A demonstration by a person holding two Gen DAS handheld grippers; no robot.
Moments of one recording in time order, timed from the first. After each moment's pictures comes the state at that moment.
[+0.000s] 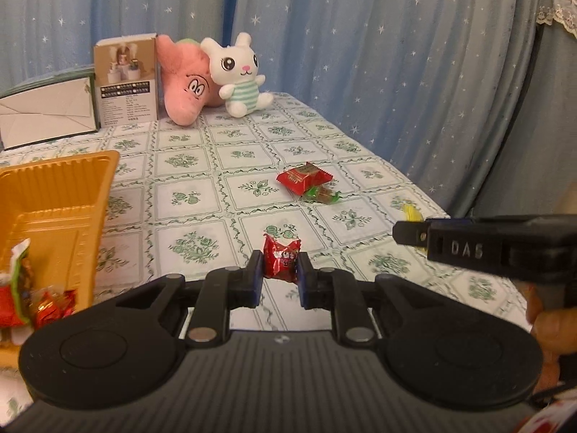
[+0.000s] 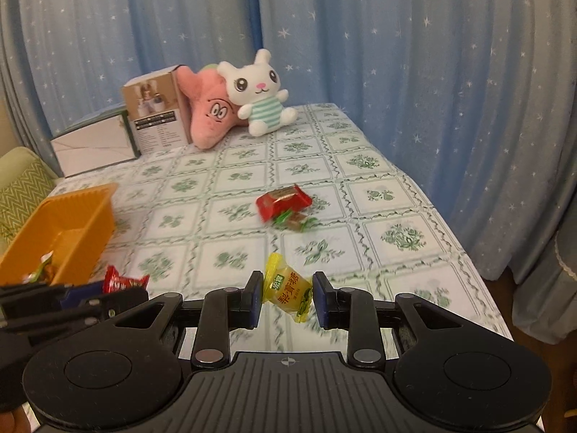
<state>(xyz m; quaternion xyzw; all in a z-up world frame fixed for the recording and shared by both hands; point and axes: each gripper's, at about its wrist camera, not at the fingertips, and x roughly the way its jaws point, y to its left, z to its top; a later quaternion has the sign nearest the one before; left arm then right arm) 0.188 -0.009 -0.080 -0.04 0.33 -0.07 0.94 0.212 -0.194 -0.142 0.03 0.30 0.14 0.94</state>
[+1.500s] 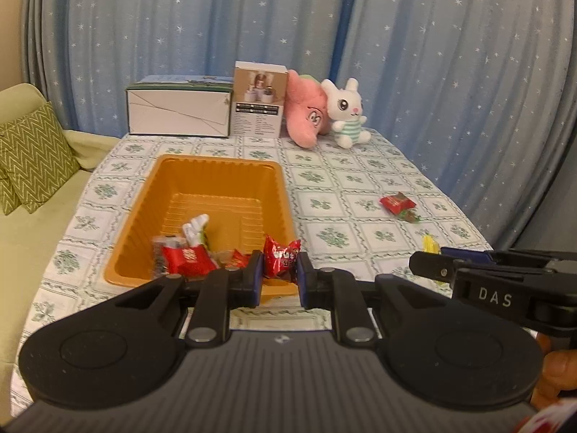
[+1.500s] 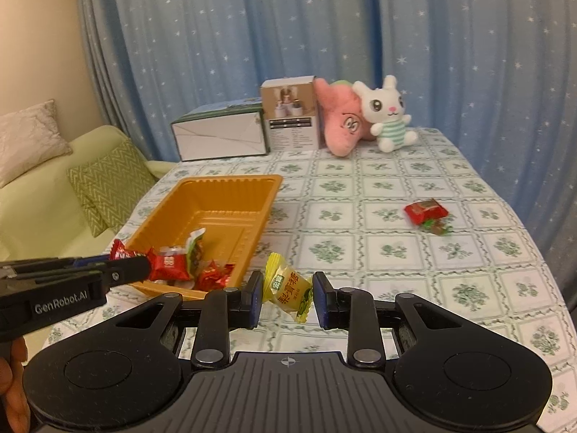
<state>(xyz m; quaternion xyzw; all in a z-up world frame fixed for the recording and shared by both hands) 0.066 0.125 -0.006 -0.08 0.31 0.04 0.95 0.105 -0.074 -0.093 0.01 0.28 0.26 0.92</state>
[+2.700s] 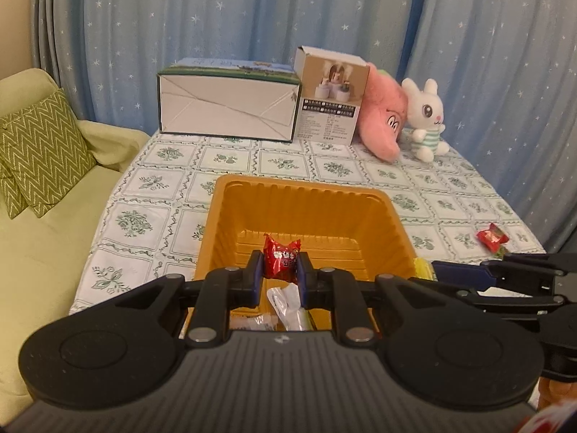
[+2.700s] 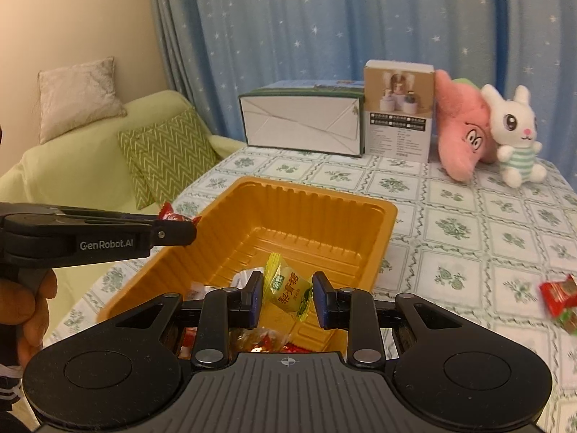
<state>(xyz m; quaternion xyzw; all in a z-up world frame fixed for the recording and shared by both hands) 0.194 0.254 -0.057 -0.09 0.33 0.08 0.93 0.234 0.058 -0.134 -0.05 0.28 0.38 0.88</state>
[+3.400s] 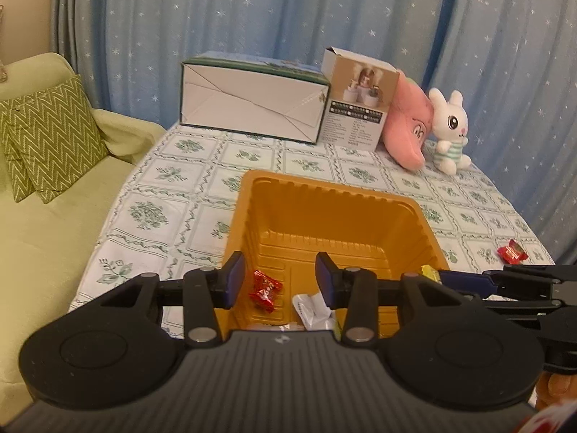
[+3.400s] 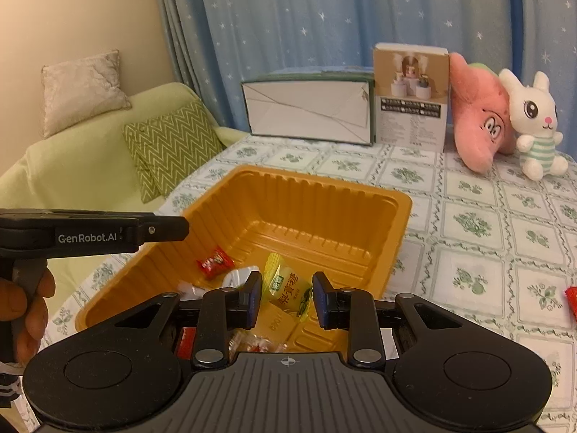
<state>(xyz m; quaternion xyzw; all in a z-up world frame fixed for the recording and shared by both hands) 0.194 0.277 -0.071 -0.12 0.32 0.10 0.93 0.256 0.069 -0.151 -0.05 0.28 0.40 0.87</state>
